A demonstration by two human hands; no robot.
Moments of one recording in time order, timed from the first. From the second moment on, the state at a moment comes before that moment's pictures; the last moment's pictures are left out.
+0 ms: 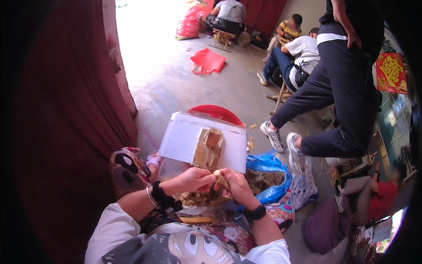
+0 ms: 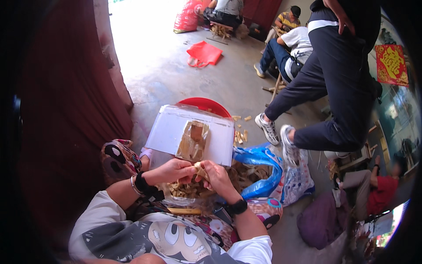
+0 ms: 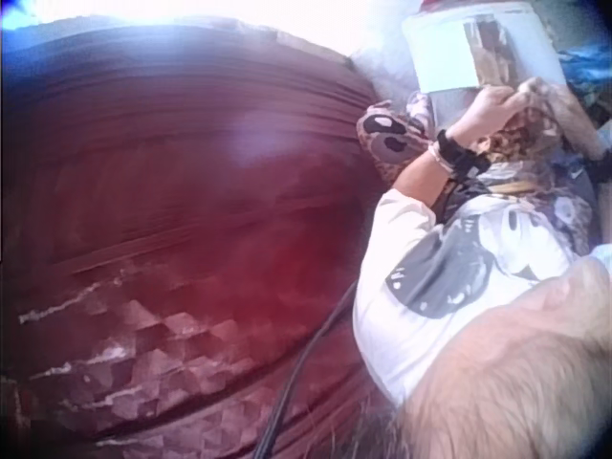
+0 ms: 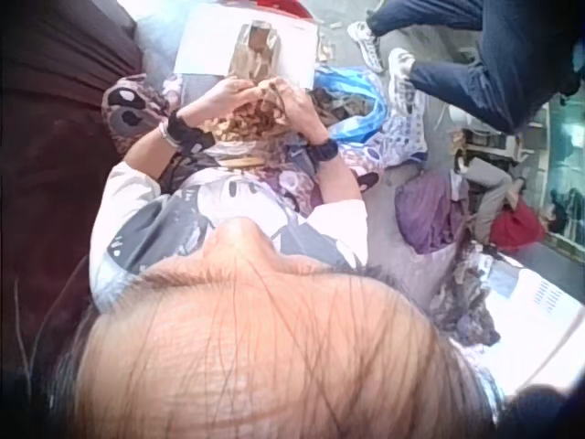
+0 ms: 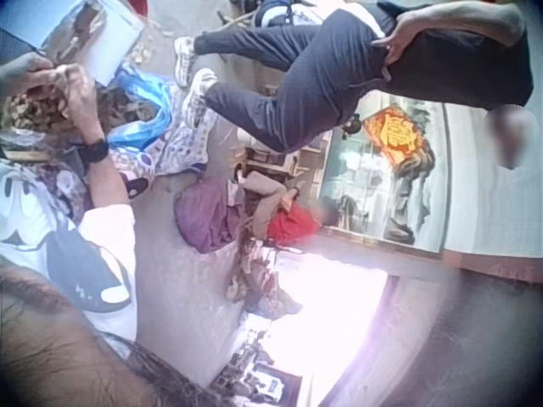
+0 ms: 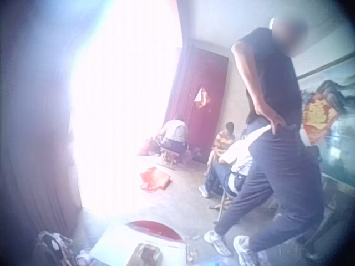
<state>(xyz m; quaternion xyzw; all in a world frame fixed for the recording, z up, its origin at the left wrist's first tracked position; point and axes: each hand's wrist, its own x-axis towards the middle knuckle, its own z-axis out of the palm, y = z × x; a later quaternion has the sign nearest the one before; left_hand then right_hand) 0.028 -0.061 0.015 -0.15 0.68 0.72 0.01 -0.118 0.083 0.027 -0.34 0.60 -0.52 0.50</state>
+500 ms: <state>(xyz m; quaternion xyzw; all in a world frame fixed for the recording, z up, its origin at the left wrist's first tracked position) 0.039 -0.056 0.026 -0.10 0.66 0.74 0.00 -0.136 0.076 0.013 -0.37 0.76 -0.49 0.20</state>
